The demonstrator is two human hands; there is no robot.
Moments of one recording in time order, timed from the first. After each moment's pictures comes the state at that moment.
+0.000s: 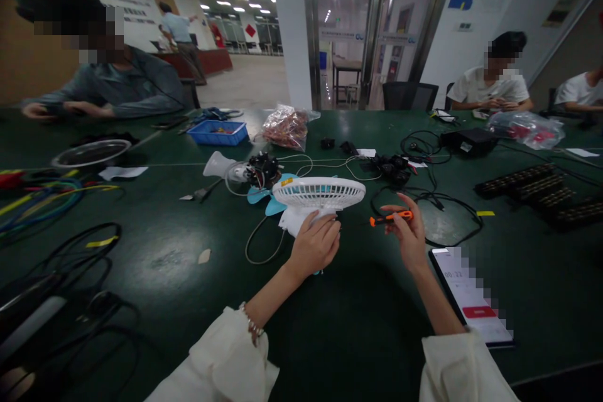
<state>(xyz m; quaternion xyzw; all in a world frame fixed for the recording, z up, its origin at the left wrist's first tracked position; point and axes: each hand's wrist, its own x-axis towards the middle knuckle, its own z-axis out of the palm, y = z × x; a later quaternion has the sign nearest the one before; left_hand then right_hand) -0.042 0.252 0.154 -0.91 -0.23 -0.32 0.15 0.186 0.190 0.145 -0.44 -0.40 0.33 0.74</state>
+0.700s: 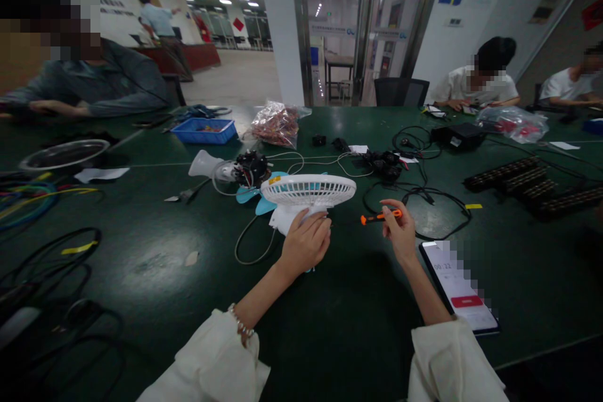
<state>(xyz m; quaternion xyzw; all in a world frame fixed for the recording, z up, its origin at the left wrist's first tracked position) -0.040 0.253 0.156 -0.90 -0.23 -0.32 0.15 0.192 0.193 0.137 -0.54 -0.40 0.26 0.69</state>
